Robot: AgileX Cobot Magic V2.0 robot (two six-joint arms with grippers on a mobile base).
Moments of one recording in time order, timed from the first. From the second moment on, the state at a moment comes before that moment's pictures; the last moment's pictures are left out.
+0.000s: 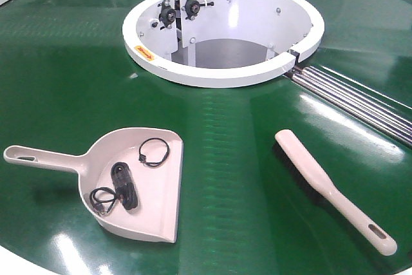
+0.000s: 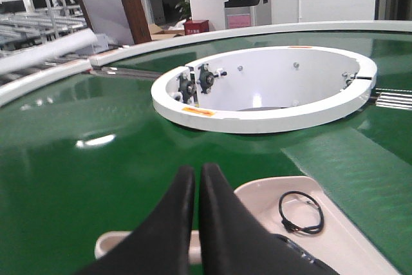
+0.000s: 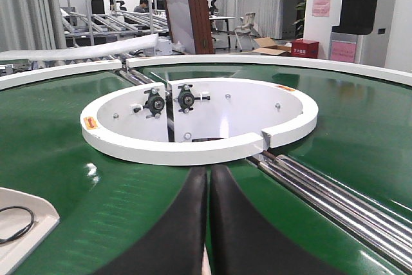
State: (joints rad) left arm -0.26 0.37 -0.16 -0.49 -0.10 0.64; right arm 0.18 0.27 -0.20 0.14 0.01 -0.15
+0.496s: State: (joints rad) left arm -0.09 0.03 0.03 0.06 0.04 -0.07; right arm 0.18 0.27 -0.20 0.14 0.01 -0.15
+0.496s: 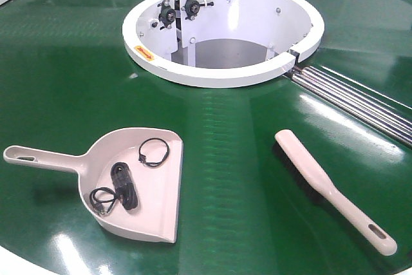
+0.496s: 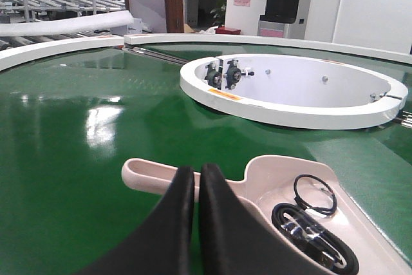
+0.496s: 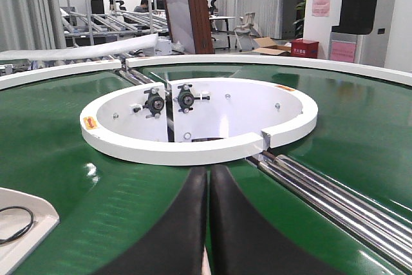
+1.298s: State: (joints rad) left arm -0.15 -0.01 0.03 -0.03 0.09 0.00; right arm 0.18 0.27 -0.19 0.14 0.01 -0.15
